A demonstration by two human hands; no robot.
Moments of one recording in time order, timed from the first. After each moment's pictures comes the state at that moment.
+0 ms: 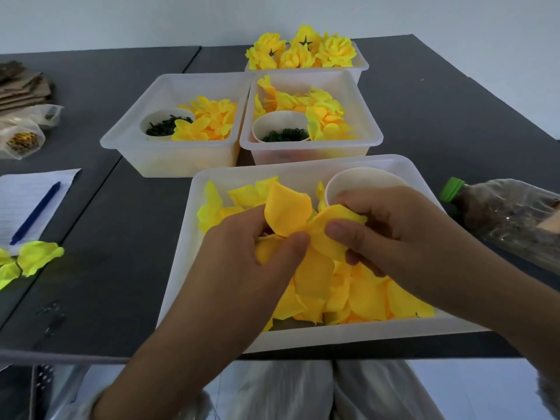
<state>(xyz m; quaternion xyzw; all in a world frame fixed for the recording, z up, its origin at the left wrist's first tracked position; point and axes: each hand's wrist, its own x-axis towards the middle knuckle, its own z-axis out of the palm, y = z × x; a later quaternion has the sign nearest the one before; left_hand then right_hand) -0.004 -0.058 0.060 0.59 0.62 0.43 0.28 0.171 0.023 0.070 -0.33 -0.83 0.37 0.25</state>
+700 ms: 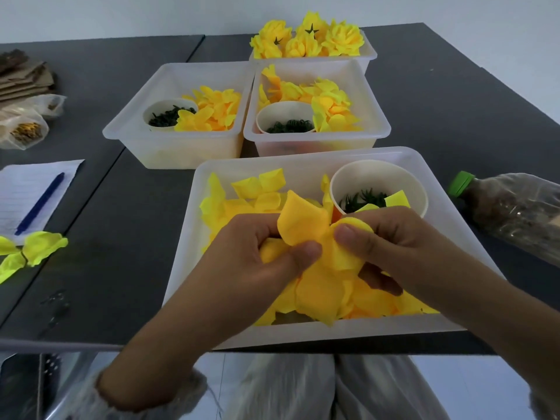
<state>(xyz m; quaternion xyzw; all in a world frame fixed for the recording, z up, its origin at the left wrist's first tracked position) -0.012 -0.054 0.058 0.59 0.56 0.40 0.42 0.173 0.021 0.048 -0.29 -0.71 0.60 0.23</state>
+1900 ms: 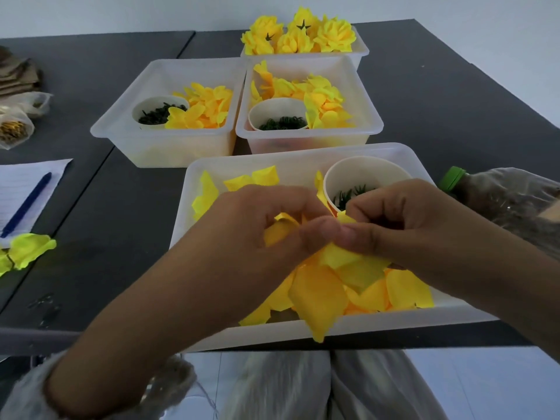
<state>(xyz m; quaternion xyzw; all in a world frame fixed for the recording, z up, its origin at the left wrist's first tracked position) -0.012 -0.048 0.087 0.70 0.56 0.31 0.30 0.173 0.017 0.081 -0.33 -0.74 0.54 0.22</state>
